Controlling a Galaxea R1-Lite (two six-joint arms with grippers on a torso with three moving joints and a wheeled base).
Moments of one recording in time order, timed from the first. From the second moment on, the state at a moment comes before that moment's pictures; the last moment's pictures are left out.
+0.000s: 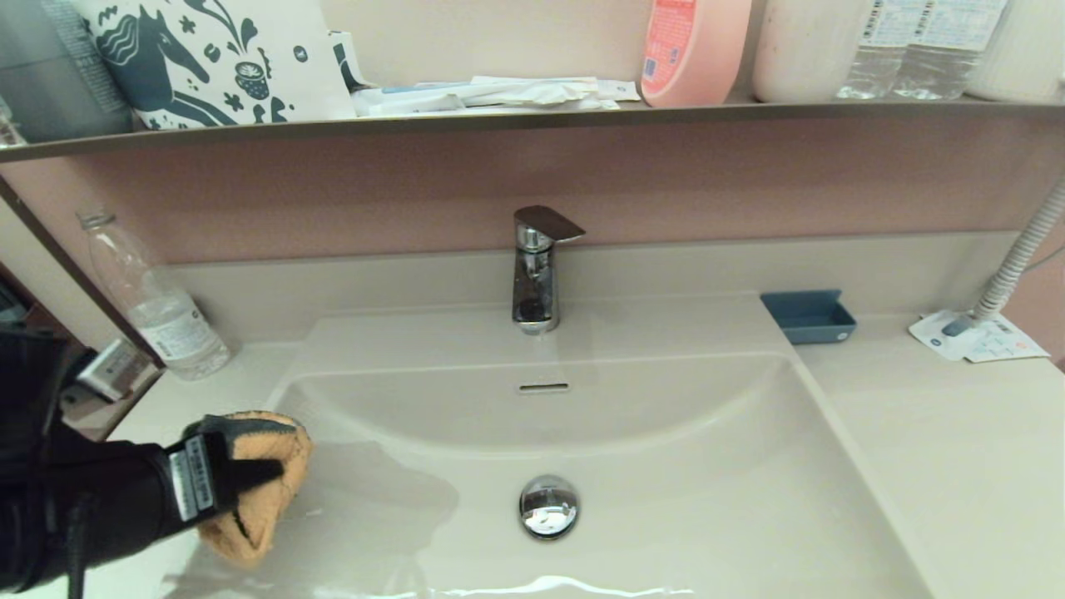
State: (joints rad) left arm -0.33 1.15 -0.70 0.29 0.14 -0.57; right arm 0.00 0.00 -0.02 0.04 -0.01 0.02
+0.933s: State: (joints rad) left arm -0.67 1.78 -0.63 -0.12 0.56 -0.64; right arm 0.00 0.00 -0.02 0.04 -0.01 0.02
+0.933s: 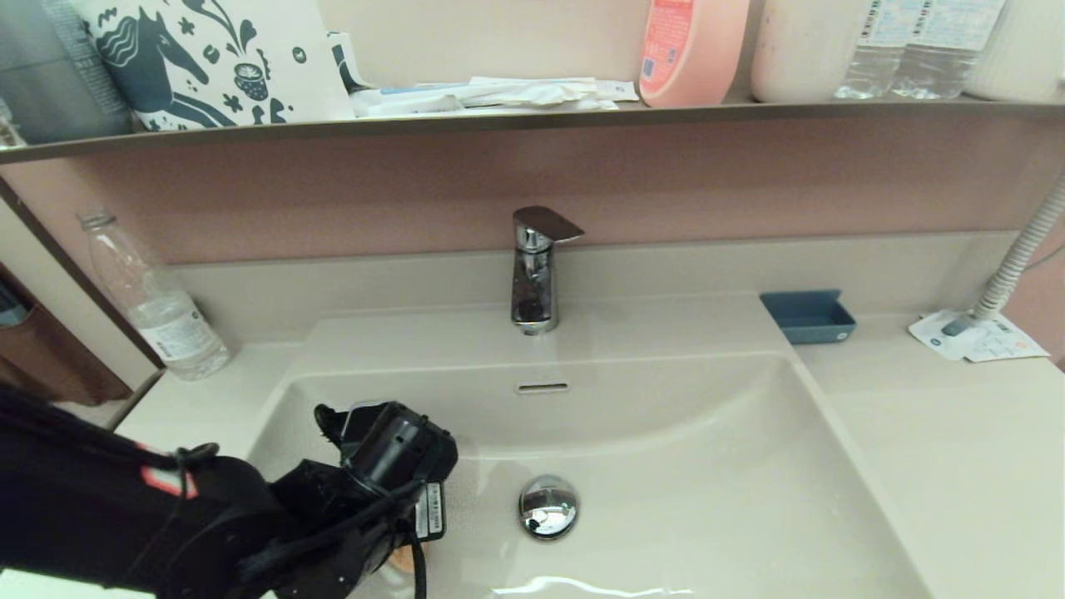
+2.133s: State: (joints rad) left arm -0.95 2.06 -1.04 0.06 0.60 -0.70; right arm 0.00 0.00 -0.02 0.04 -0.01 0.02
